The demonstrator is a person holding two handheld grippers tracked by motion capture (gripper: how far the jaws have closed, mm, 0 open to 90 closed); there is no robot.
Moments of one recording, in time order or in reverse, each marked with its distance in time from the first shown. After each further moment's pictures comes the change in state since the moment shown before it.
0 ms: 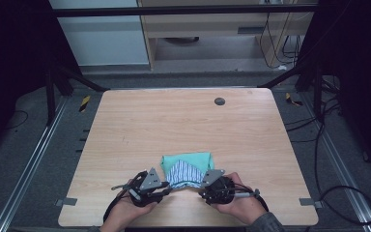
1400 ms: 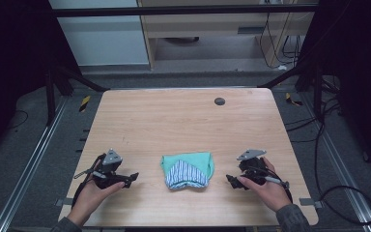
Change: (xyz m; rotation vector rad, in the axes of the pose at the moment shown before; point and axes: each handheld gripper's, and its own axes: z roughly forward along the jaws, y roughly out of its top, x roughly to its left) left arm 0.098 -0.044 -0.049 0.074 0.239 -0.276; right arm -0.090 -0.063 -0.020 -0.018 -0.197 0.431
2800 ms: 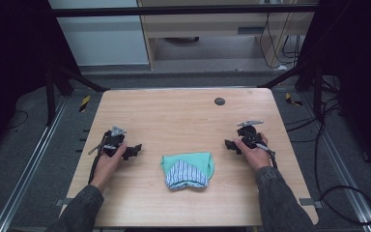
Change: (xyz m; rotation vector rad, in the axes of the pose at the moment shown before) left arm 0.069 0.033 0.081 -0.083 0.132 -0.157; right arm -0.075 0.056 0.077 -0.087 -0.118 0.246
